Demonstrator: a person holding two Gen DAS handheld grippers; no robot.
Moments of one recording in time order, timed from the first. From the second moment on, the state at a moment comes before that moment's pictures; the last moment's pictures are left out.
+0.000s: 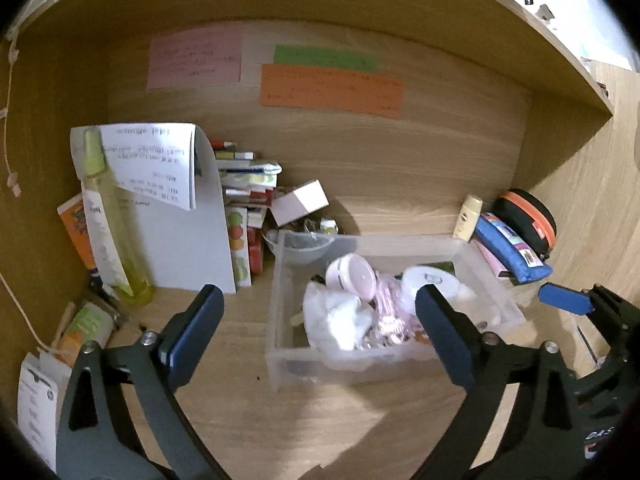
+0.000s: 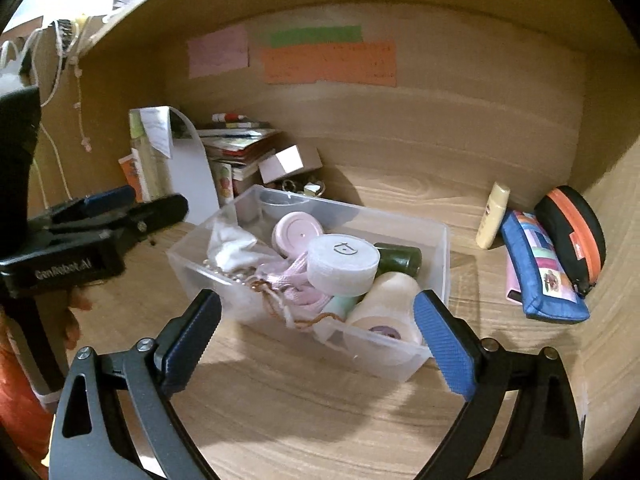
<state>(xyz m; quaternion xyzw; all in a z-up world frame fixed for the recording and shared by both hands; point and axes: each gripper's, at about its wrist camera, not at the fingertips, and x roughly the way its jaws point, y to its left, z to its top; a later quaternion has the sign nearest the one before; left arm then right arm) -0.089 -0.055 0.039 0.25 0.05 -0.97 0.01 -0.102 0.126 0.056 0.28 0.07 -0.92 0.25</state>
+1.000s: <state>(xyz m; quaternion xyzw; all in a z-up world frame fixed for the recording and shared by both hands) -0.062 -0.021 0.021 0.24 0.02 -0.97 0.01 -0.070 0.150 0.052 0.26 0.04 -0.94 0.22</state>
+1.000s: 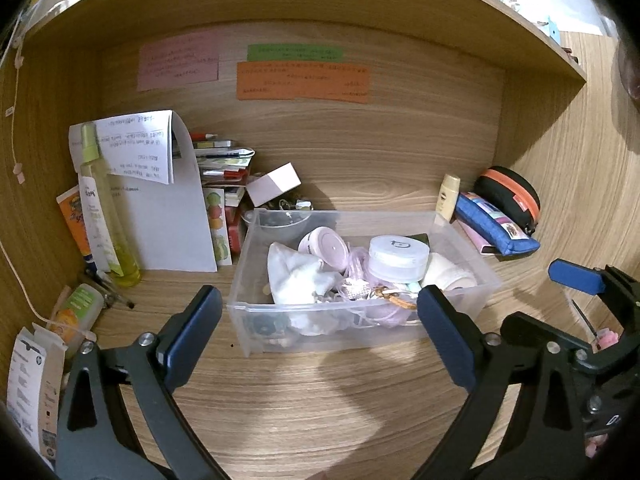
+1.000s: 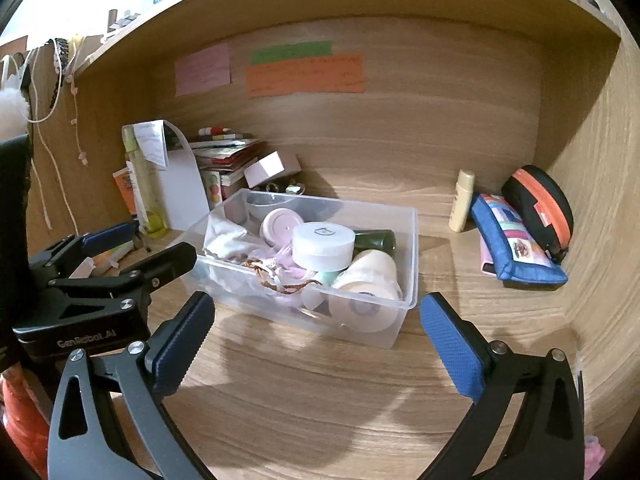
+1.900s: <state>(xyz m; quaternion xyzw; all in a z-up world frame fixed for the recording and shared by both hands) -0.072 -0.031 0.020 0.24 0.03 -0.97 0.01 -0.079 0.146 0.054 0.26 0.05 -0.94 0.23</state>
